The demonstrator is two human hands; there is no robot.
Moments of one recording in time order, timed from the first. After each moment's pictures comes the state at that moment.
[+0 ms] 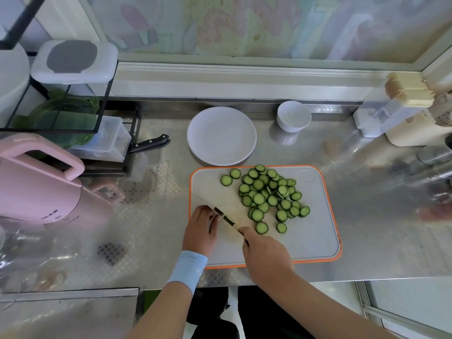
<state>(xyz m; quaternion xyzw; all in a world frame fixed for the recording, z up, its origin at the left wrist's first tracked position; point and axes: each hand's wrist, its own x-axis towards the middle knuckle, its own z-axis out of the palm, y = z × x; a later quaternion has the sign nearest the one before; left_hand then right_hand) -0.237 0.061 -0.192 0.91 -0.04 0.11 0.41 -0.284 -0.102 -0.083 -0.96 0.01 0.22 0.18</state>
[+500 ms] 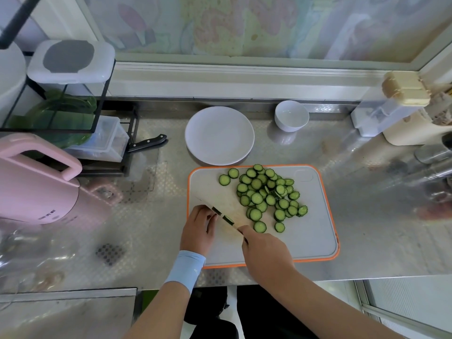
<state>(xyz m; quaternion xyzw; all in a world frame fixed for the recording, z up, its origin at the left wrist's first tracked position) -0.237 0.062 -0.193 0.90 -0.05 0.11 0.42 -0.281 -0.106 -0.084 -0.96 0.00 0.23 0.15</state>
